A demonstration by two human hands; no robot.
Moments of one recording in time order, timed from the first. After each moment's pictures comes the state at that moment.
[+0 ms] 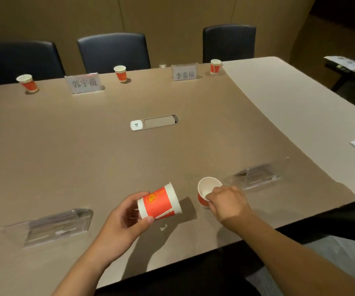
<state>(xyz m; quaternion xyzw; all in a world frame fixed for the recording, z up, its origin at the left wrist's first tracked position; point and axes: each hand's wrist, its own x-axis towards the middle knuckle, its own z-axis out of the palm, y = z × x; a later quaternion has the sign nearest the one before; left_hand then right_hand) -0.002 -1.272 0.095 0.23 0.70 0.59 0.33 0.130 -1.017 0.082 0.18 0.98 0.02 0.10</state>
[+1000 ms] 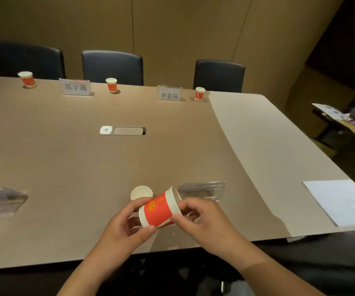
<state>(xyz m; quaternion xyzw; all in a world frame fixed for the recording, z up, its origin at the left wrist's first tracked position) 0.187 -1.090 0.121 0.19 0.67 0.67 0.26 0.271 -0.895 0.170 0.08 0.88 -0.47 -0.06</state>
